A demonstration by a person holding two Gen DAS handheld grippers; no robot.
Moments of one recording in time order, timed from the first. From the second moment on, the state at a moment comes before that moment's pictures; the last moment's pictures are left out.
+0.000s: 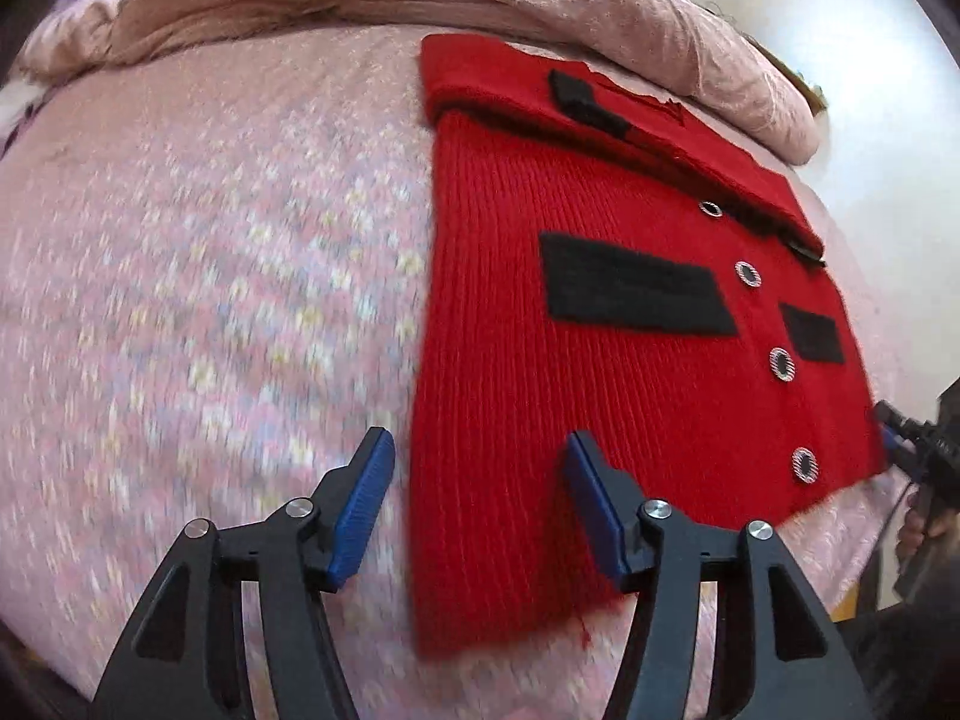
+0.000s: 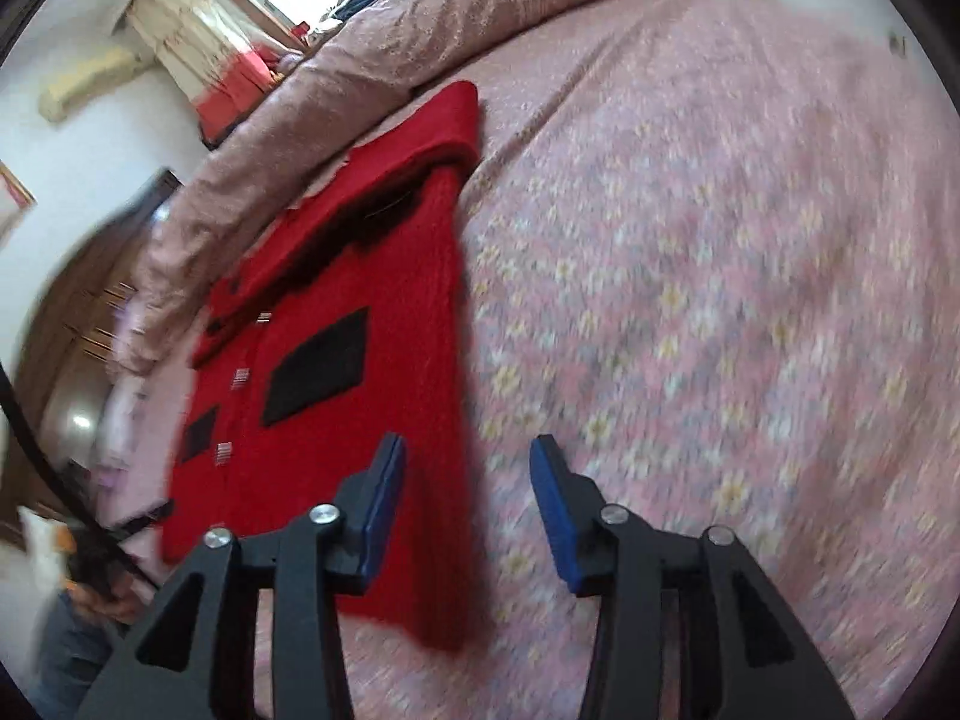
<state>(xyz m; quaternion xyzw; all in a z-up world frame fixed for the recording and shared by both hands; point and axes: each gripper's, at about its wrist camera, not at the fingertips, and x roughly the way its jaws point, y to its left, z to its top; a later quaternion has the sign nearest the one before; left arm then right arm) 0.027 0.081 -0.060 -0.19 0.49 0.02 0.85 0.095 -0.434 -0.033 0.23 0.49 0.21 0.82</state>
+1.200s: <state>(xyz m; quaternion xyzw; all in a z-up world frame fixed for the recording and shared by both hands) 0.003 0.101 -0.078 -0.36 0.46 0.02 0.81 0.073 -0.416 -0.049 0.30 0.51 0.22 0.78</state>
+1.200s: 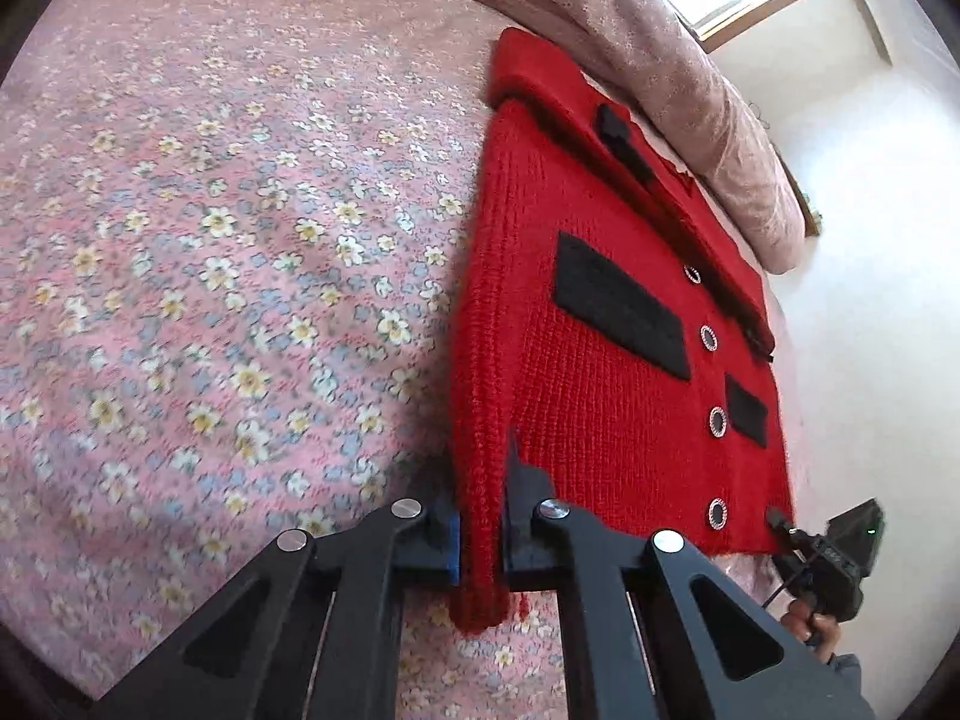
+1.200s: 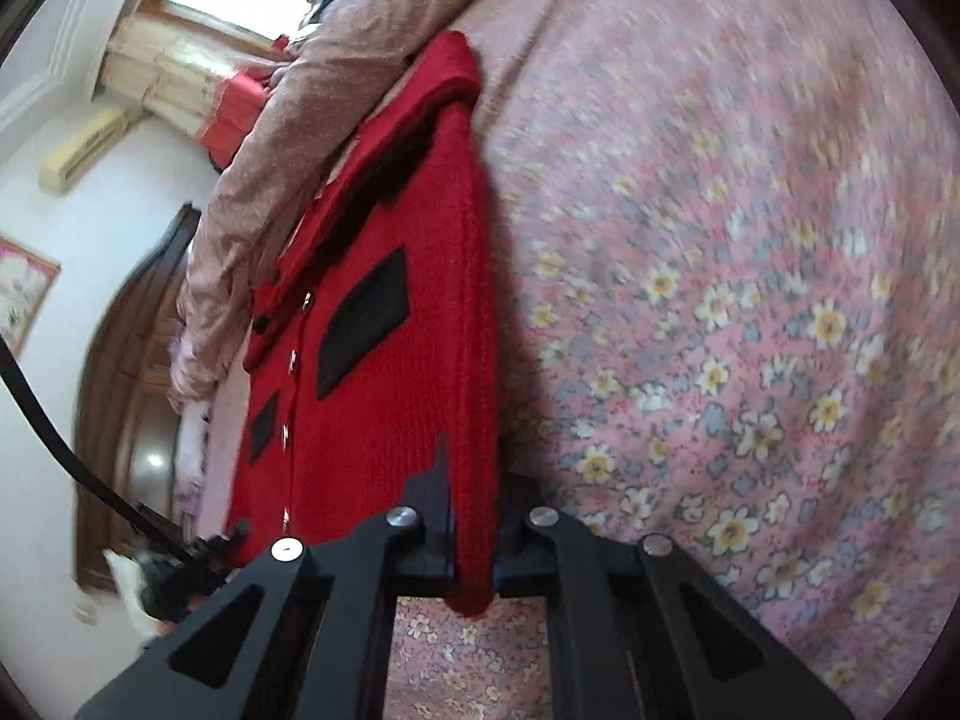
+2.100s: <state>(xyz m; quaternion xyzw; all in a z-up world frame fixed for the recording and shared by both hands) -0.067 0.103 -0.041 -0.27 0.49 -0.01 0.83 -0.009 -0.412 0.008 0.24 0.47 0.21 0.82</state>
